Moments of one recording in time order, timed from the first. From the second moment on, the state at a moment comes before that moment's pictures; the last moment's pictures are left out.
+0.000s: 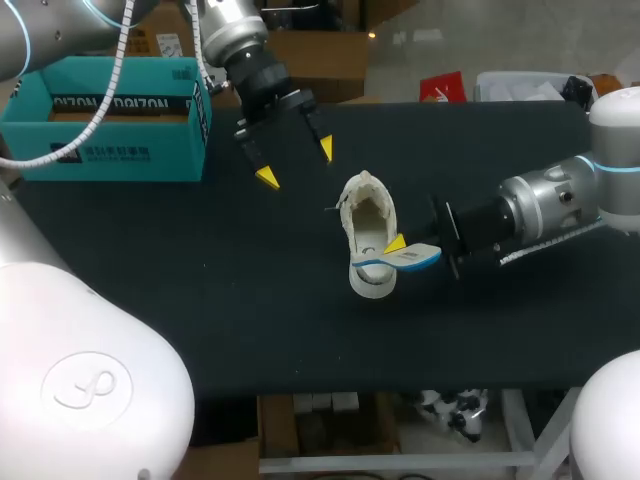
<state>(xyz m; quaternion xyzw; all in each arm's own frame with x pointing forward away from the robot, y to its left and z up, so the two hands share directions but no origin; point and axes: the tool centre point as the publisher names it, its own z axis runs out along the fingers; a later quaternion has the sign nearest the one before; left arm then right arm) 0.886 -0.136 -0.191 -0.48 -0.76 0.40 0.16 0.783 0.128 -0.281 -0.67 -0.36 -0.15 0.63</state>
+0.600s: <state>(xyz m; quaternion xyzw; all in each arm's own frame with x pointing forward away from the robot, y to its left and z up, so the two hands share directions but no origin) 0.845 -0.136 -0.215 -0.43 -0.78 0.44 0.08 0.805 0.132 -0.285 -0.68 -0.31 -0.21 0.63</state>
